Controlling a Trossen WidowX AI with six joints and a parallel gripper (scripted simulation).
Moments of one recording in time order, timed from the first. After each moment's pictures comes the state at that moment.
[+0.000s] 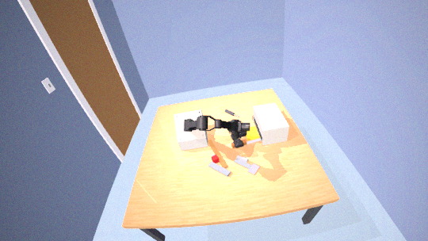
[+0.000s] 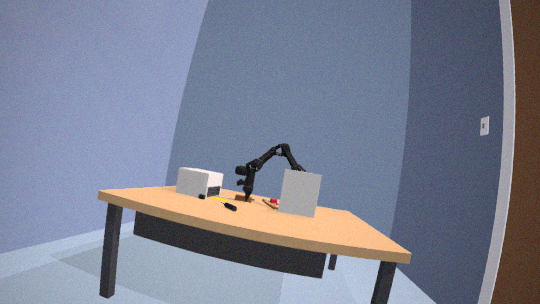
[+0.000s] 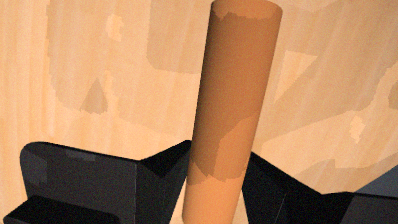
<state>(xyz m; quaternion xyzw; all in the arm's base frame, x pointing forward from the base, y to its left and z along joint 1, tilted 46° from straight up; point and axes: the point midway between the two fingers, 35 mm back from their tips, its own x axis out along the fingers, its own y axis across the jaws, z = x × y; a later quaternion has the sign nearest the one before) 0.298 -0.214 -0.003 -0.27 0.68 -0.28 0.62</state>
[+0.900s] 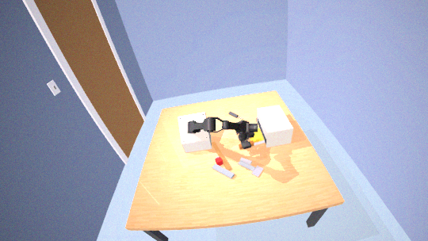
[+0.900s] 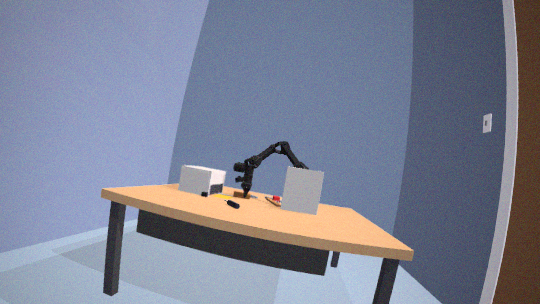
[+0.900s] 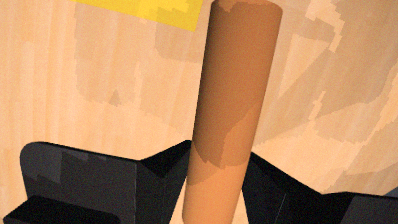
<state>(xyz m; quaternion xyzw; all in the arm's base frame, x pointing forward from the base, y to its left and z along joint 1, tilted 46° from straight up) 0.326 -0.216 -0.004 -0.27 0.68 -0.28 0.62</state>
